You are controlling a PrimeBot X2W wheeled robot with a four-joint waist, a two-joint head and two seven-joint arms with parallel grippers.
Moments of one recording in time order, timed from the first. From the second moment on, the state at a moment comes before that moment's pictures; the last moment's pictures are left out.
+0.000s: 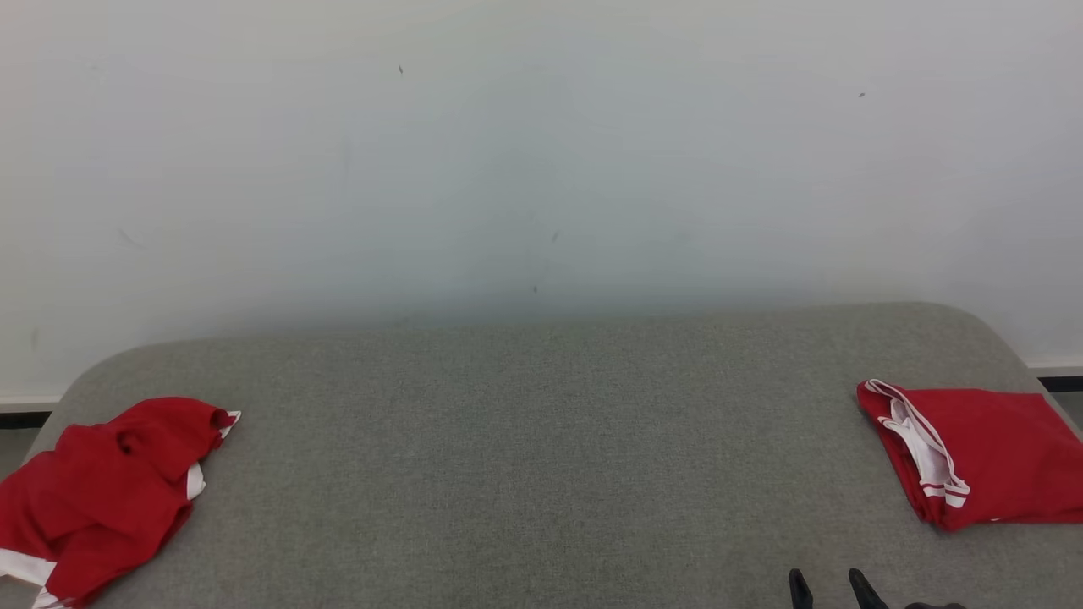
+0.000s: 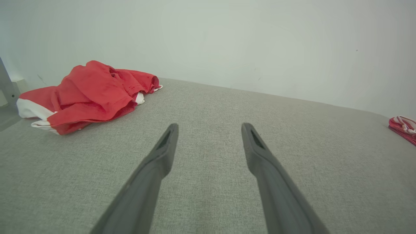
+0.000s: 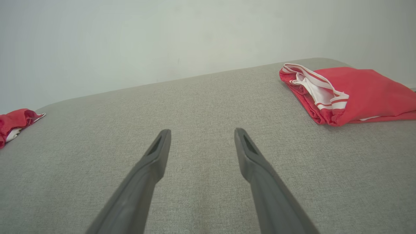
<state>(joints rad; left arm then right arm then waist) 0.18 0.09 -0.03 0.07 -0.21 0.07 -0.26 0.17 -0.05 0.12 0.05 0.15 0.13 -0.02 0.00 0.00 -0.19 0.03</state>
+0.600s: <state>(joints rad) 0.18 0.09 -0.02 0.09 -0.22 0.07 -0.26 0.17 -0.05 0.15 0.05 0.16 0.13 -0.02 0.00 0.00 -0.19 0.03</state>
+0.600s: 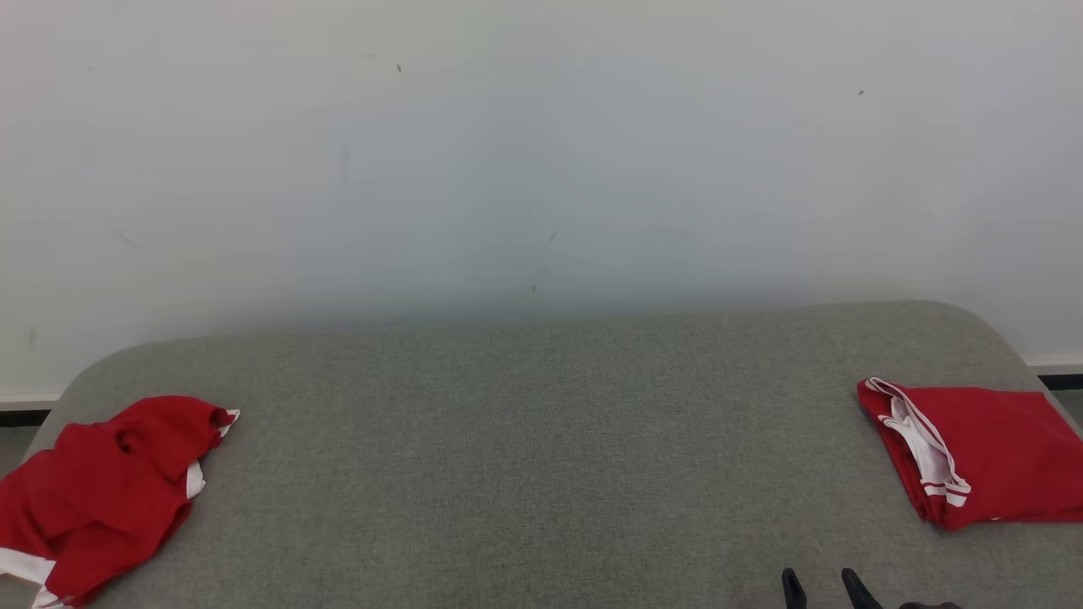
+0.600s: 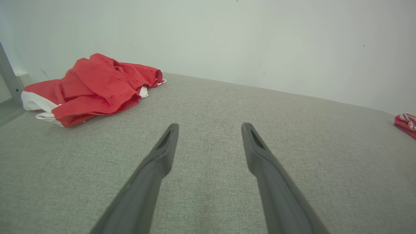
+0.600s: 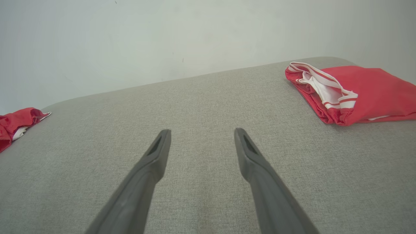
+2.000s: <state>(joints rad) 0.23 0.12 0.01 -0.09 -0.21 0.17 -0.21 0.03 -0.05 0.26 0.14 0.22 0.13 -0.09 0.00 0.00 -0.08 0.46</state>
